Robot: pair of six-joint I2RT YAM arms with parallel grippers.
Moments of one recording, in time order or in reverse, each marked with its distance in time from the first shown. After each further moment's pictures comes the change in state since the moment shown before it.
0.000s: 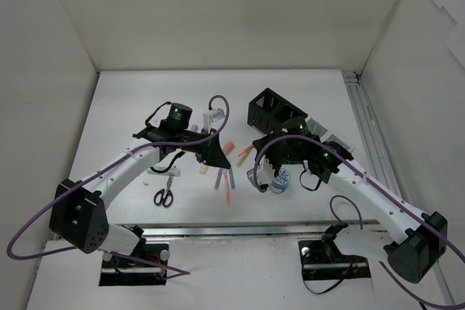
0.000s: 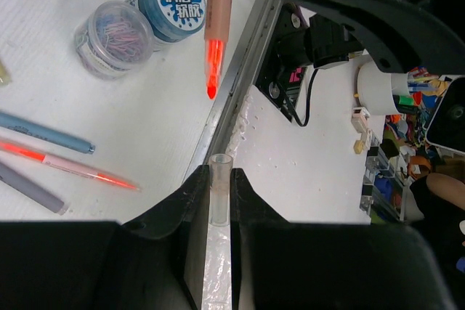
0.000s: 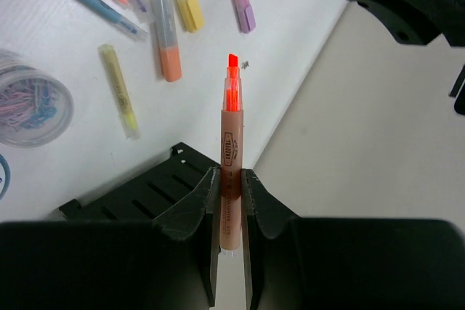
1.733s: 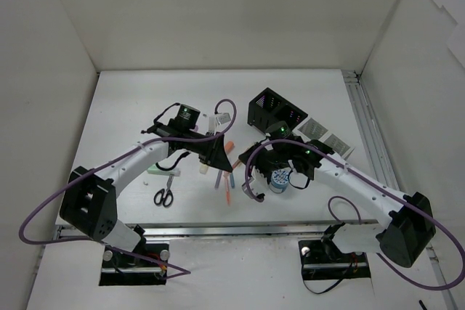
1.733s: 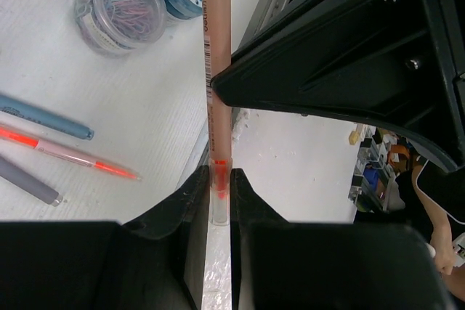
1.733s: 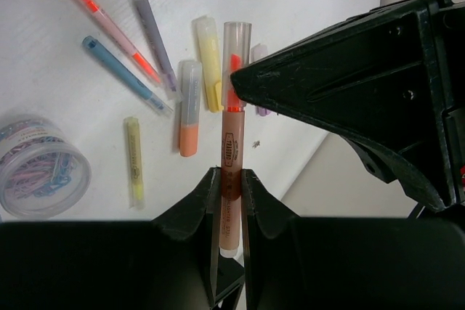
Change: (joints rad) left arm -0.017 0.098 0.033 -0.058 -0.009 0.005; right arm 0.075 0.122 -0.007 -0.022 -0.137 -0.124
